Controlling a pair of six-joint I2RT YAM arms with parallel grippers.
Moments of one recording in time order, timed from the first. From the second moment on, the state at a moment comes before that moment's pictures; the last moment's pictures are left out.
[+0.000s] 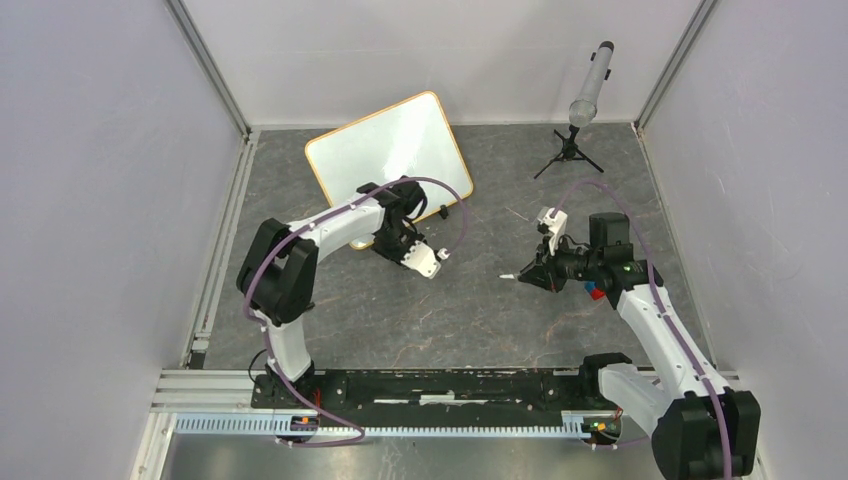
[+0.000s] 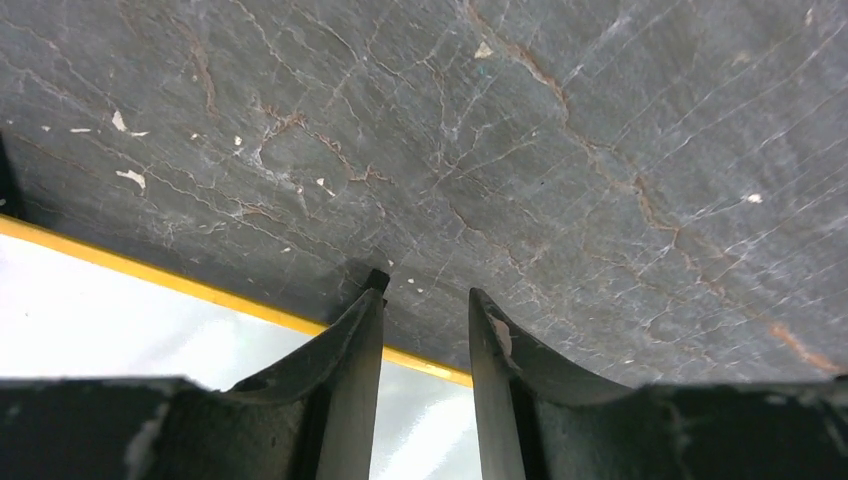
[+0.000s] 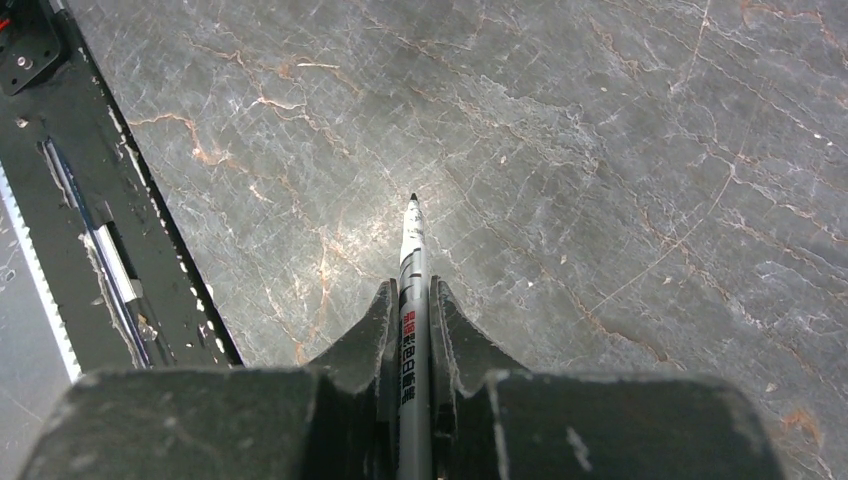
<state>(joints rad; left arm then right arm) -0.60 1.85 1.34 -0.92 0.11 1.57 0.11 0.96 0.65 -0.52 -0.83 -0.43</state>
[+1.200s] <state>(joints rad) -0.75 1.88 1.24 -0.77 -0.08 1.83 -0.10 1.07 0.75 -0.71 -0.96 -0.59</state>
